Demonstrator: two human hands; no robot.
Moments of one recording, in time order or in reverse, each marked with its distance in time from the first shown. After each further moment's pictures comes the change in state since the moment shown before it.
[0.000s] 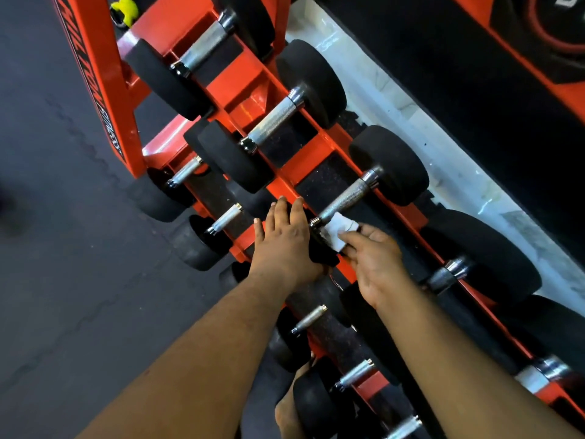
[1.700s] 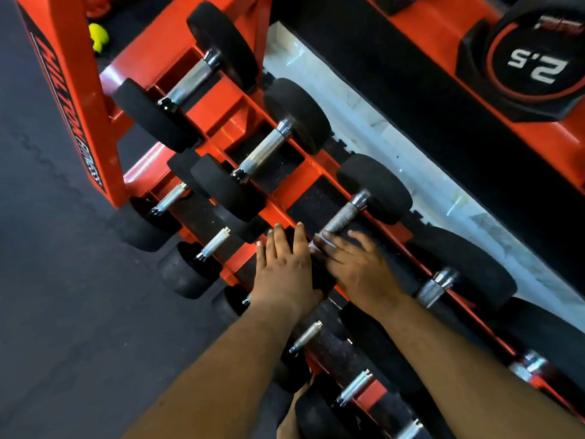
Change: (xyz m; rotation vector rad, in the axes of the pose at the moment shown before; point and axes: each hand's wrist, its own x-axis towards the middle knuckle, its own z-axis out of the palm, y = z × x) left_hand 0.002 -0.006 -0.002 0.103 -0.049 0.088; right_hand 0.027 0.011 -0.029 -1.790 -0.157 -1.306
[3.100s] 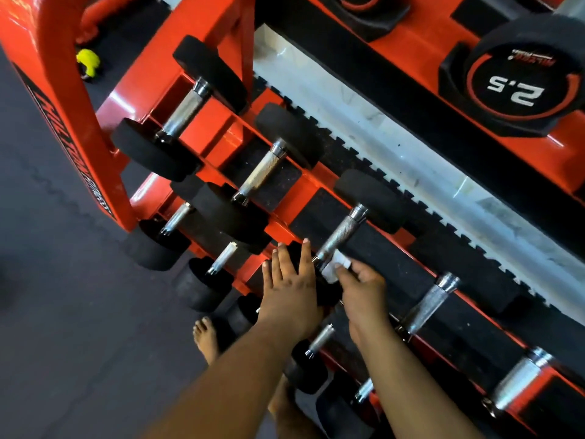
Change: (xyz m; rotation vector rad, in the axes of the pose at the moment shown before) left_hand 0.000 0.001 -0.013 0.062 -0.142 0.027; right_hand 0.028 -0.055 -0.025 1.466 0.284 1.490
